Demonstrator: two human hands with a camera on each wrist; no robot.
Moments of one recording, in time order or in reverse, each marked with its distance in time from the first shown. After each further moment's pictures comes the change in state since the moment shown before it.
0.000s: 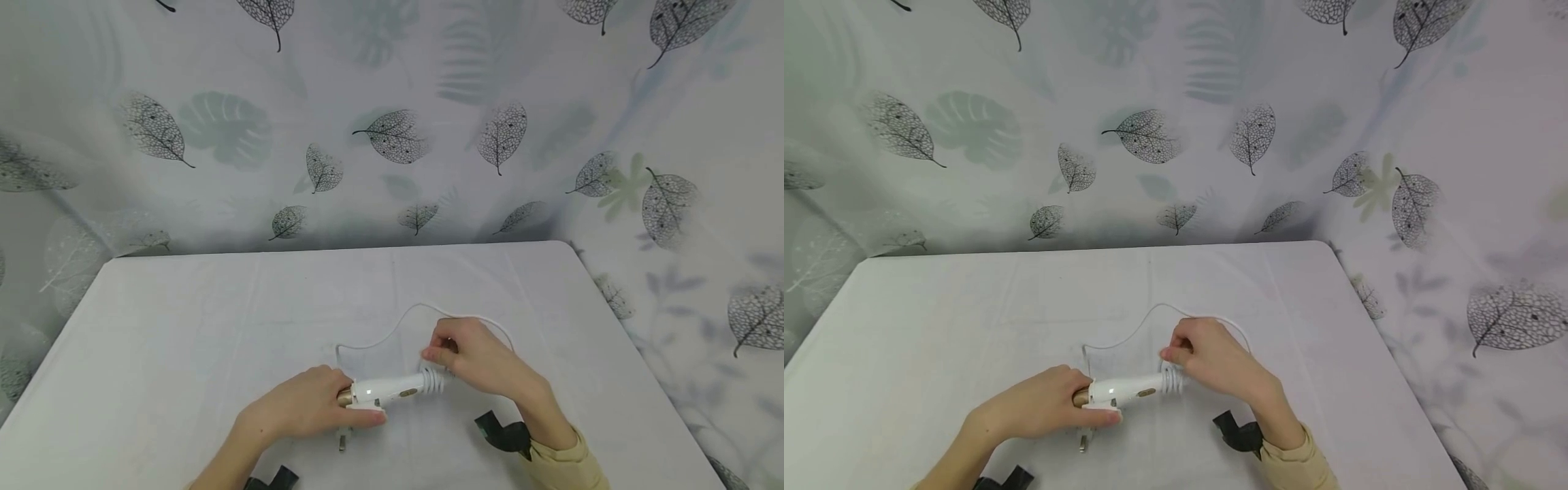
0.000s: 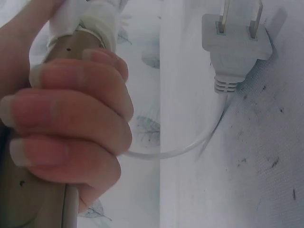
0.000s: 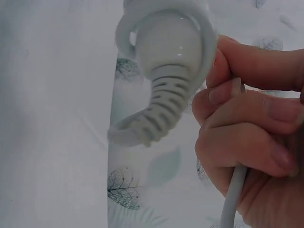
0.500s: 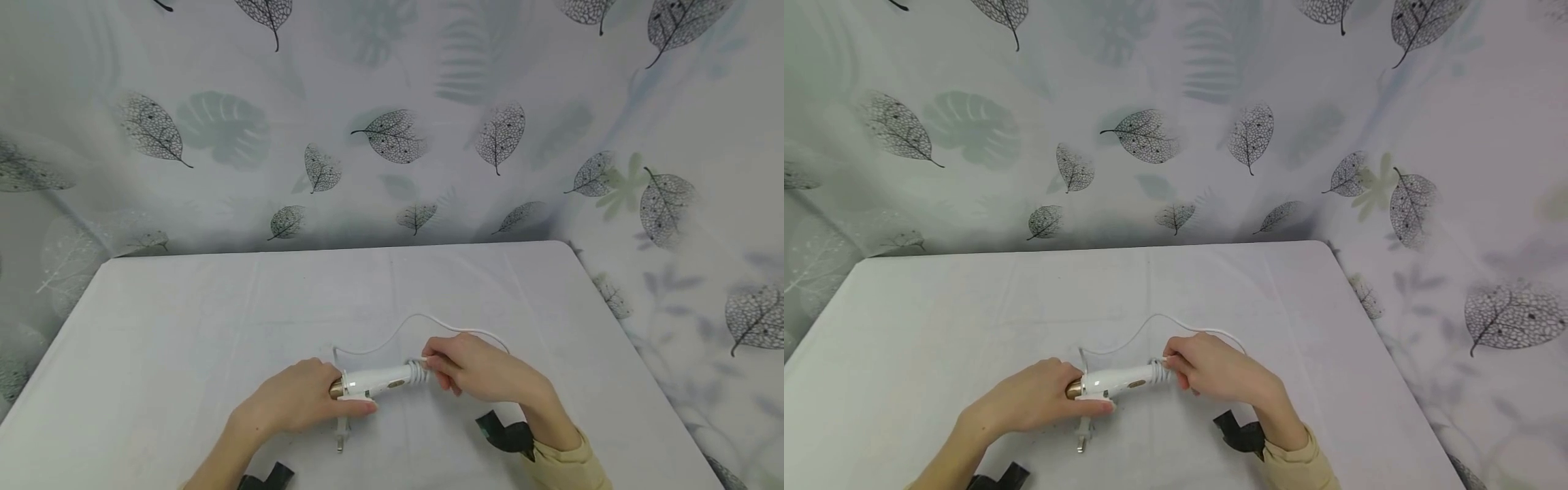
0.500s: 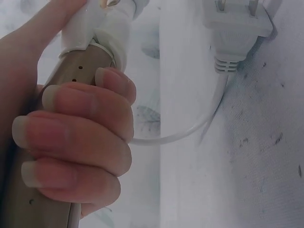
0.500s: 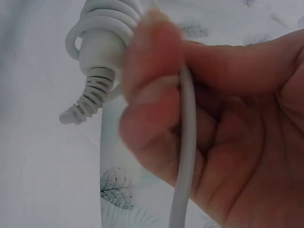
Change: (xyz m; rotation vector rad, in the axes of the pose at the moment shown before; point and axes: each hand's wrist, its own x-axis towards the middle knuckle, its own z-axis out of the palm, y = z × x) left_hand 0.000 -0.004 -0.005 0.114 0.078 -0.111; right_hand -0.006 0.000 -0.005 0.021 -0.294 -0.025
